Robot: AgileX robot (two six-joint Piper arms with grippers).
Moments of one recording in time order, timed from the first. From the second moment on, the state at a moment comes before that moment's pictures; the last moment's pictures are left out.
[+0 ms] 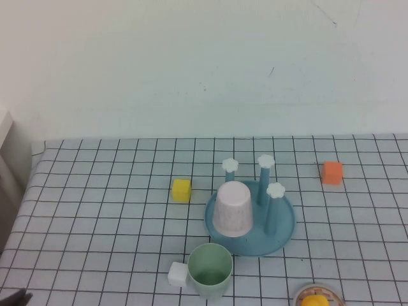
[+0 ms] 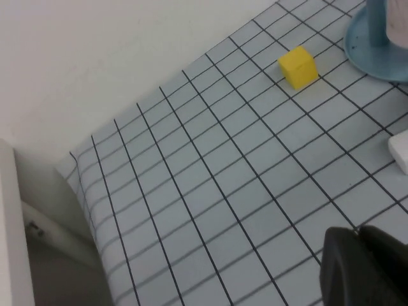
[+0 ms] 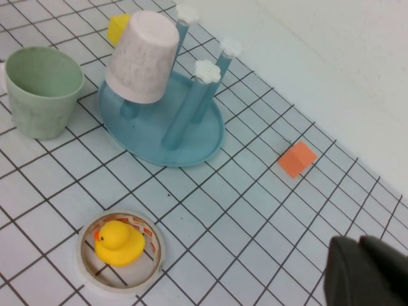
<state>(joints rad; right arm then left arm) 0.21 0.31 -0.32 0.27 0.59 -0.76 -0.29 0.35 -0.17 0.10 0.32 0.28</state>
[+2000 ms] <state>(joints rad) 0.21 0.31 -0.32 0.28 0.63 -0.76 -0.08 0.00 0.01 -0.04 0.38 0.12</state>
